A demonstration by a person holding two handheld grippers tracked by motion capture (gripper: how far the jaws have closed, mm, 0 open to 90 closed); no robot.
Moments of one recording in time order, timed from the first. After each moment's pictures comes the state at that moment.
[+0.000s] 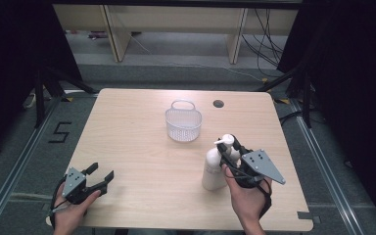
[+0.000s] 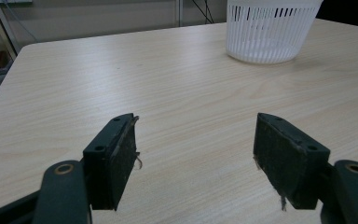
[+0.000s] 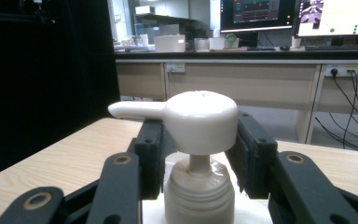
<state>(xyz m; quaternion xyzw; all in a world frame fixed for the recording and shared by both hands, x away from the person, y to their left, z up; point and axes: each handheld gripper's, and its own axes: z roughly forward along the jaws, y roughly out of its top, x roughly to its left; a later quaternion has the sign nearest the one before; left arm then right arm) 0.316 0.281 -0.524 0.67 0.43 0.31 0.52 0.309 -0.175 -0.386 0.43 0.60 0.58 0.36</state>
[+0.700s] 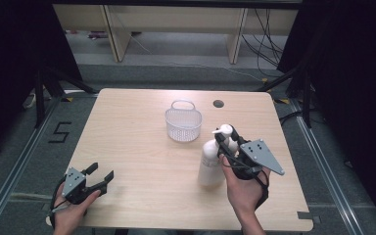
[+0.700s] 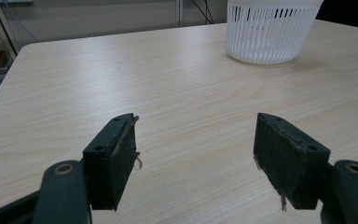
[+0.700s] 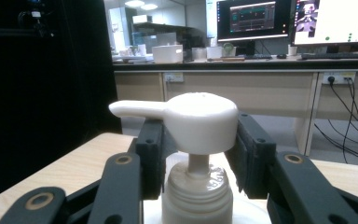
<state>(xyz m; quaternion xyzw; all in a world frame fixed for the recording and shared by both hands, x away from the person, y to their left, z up) 0.317 0.282 -0.524 0.67 0.43 0.31 0.52 0.319 -0.164 -0.361 0.43 0.58 0.59 0.36</state>
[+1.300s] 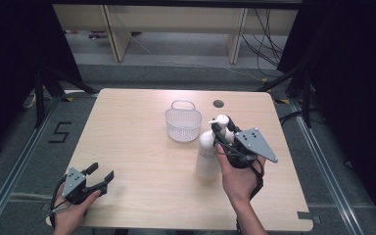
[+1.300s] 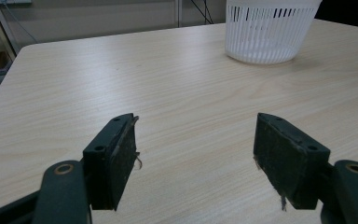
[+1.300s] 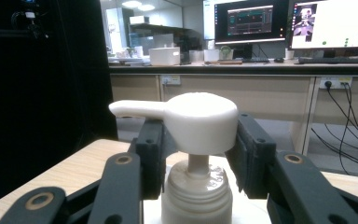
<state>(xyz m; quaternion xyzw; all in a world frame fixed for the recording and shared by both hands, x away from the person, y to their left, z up) 0.316 0.281 -0.524 0.67 0.43 0.31 0.52 0.339 -0.154 -0.349 0.43 0.58 0.58 0.37</state>
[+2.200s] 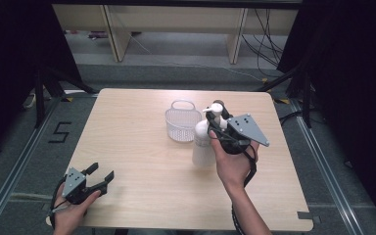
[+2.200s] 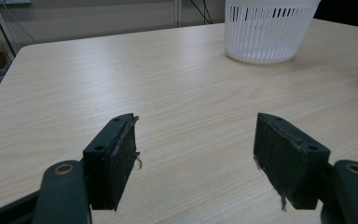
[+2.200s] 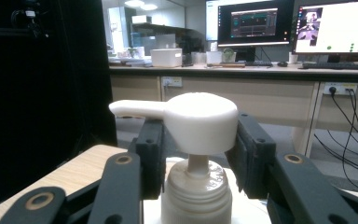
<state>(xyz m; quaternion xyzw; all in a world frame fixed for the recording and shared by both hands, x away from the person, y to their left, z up) 0.316 0.281 -0.524 0.67 0.43 0.31 0.52 0.366 -0.140 -0.337 0.42 0.59 0.58 0.37</state>
